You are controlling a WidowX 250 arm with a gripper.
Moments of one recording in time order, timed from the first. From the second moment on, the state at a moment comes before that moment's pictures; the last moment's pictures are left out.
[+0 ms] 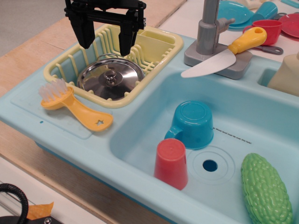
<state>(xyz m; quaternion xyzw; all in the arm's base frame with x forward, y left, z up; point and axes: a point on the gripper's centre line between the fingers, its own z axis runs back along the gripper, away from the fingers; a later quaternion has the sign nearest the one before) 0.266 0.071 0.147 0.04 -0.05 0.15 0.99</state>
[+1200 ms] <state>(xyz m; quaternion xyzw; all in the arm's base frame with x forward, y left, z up) 0.258 0.078 0.094 -0.02 -0.04 0.17 0.99</state>
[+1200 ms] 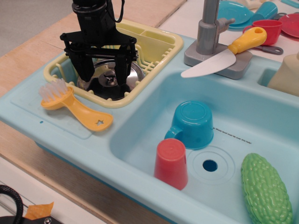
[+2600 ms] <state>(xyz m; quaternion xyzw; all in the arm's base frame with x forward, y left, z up) 0.313 0.065 0.144 0.02 -0.09 0.12 0.99</state>
